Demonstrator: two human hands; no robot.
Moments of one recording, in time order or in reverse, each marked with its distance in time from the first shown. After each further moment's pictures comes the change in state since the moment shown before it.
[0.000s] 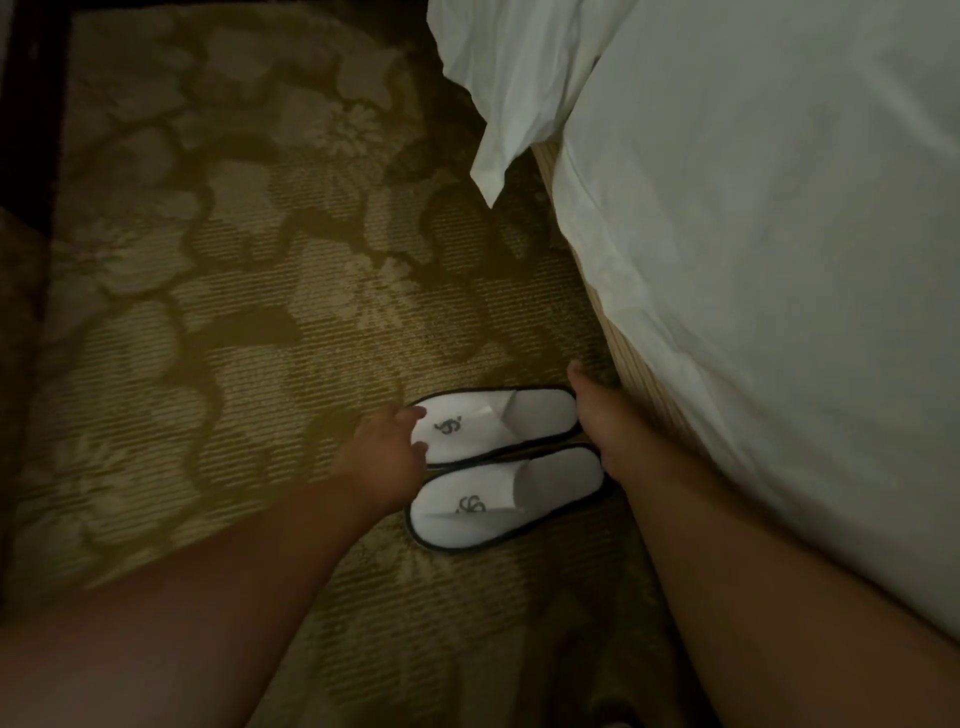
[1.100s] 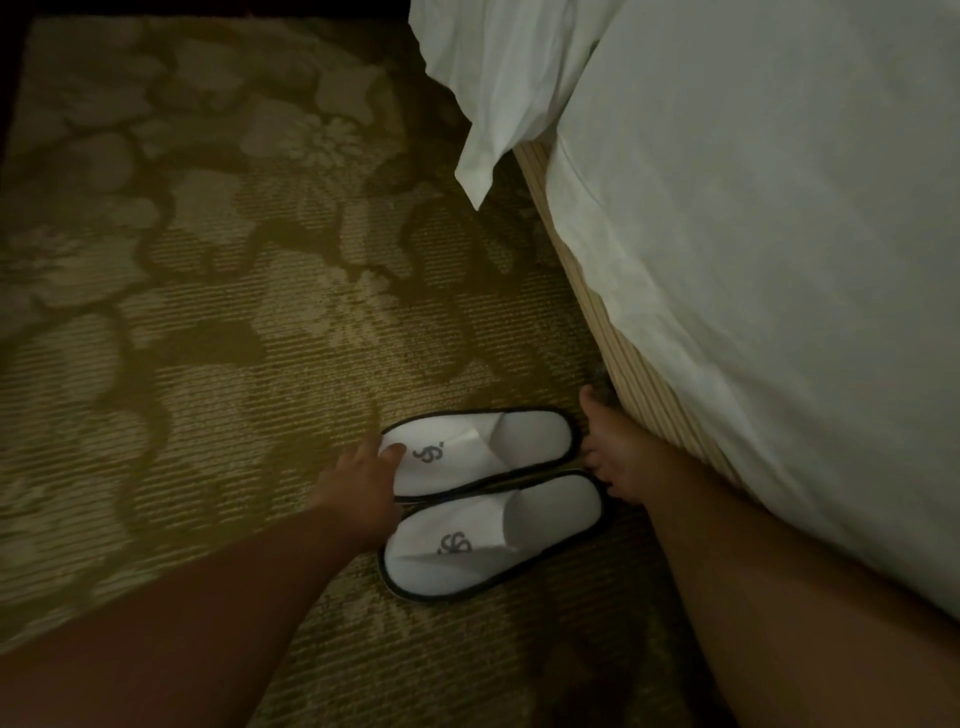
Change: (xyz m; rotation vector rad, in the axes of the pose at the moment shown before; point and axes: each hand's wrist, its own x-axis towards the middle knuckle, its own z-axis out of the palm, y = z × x) left_hand 0.045 -0.038 0.055 0.264 -0.147 -0.005; right_hand 0.042 0.017 -0.013 0.090 -0.248 0.181
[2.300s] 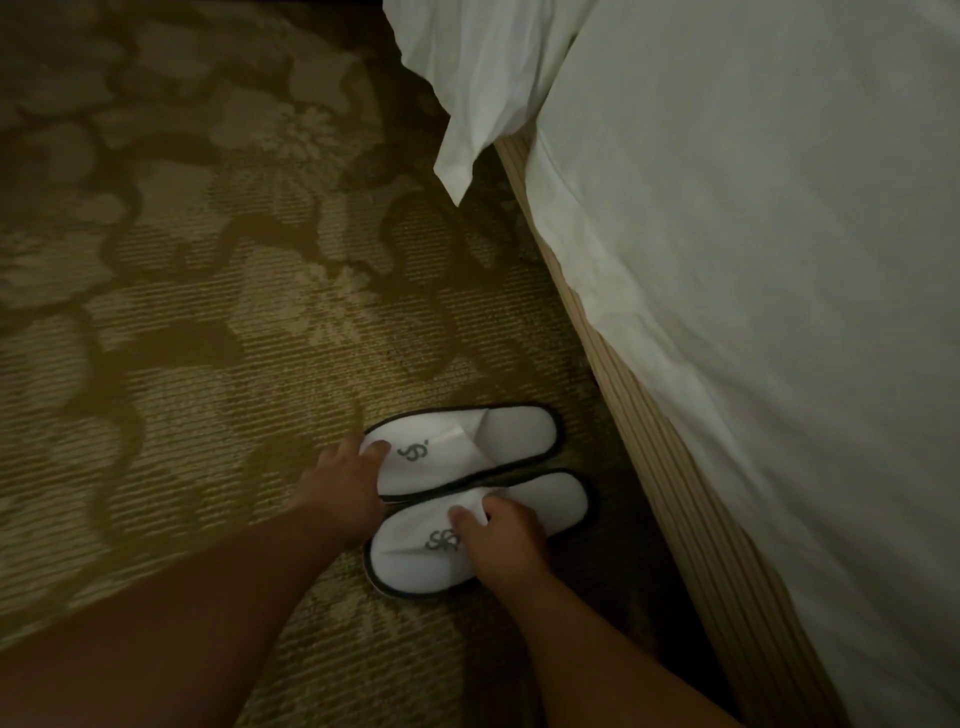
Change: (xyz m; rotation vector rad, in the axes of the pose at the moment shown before) left_hand 0.004 -0.004 -0.005 -0.007 -0.011 0.020; right_hand 0.010 0.102 0.109 -0.546 0.285 -0.466
